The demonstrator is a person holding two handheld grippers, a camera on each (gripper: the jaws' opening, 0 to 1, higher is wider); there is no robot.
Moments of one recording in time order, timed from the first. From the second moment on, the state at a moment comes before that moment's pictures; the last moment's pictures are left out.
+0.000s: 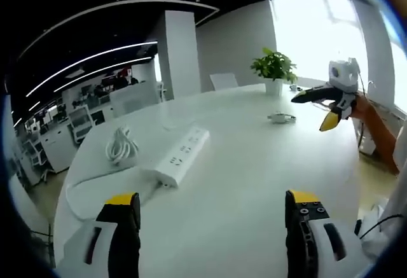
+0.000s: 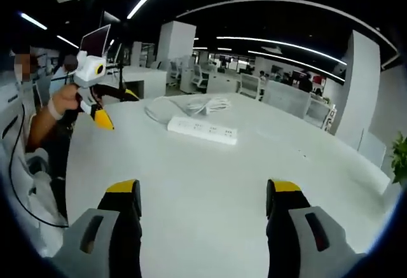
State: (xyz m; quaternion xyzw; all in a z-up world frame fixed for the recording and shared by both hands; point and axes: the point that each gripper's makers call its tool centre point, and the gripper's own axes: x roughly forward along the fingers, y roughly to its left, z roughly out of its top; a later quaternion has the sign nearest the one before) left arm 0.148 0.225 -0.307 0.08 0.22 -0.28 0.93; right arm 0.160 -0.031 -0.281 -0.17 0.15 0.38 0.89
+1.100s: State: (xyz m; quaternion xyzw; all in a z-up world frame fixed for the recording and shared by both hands) left arm 0.239 0.203 -0.256 0.00 0.15 -0.23 0.96; right arm 0.173 -0.015 -0.279 -0.18 0.15 0.40 0.89
